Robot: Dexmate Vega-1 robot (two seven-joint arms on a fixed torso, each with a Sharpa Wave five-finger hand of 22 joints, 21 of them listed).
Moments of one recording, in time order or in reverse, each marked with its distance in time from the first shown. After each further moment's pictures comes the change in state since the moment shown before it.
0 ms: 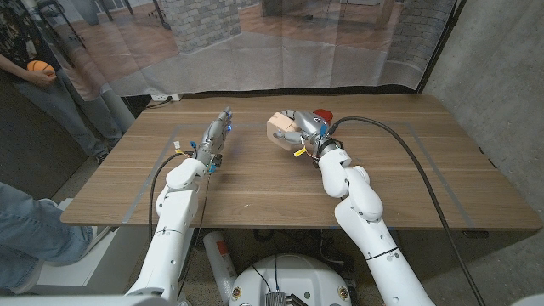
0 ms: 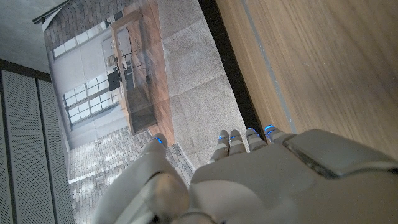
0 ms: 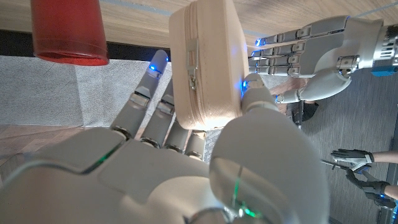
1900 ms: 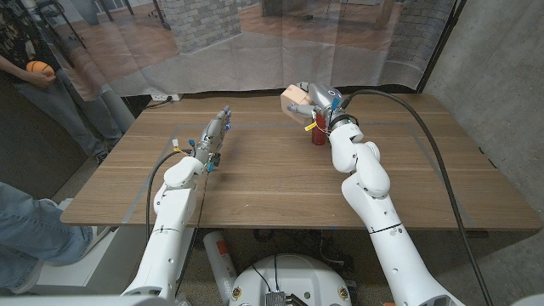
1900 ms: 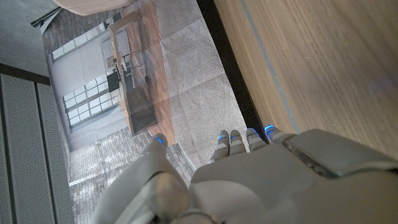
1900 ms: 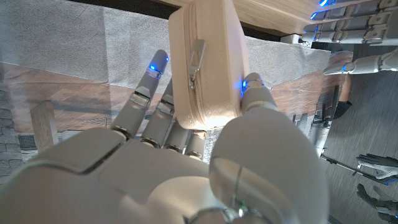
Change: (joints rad) left arm -0.005 0.014 -0.003 -0.010 0.006 0.016 -0.005; left_hand 0.004 0.004 -0.003 -0.003 0.000 0.000 0.000 0.000 0.000 0.000 0.000 0.000 0.000 0.005 -0.005 0.000 0.000 0.000 0.000 0.000 0.000; right arm 0.110 -0.001 0.049 -0.012 -0.073 -0.039 0.004; right_hand 0.004 0.004 0.000 0.000 -0.023 0.008 0.000 -0.007 0.009 0.011 0.000 -0.012 -0.001 0.000 0.000 -0.004 0.011 0.000 0.000 0.013 0.000
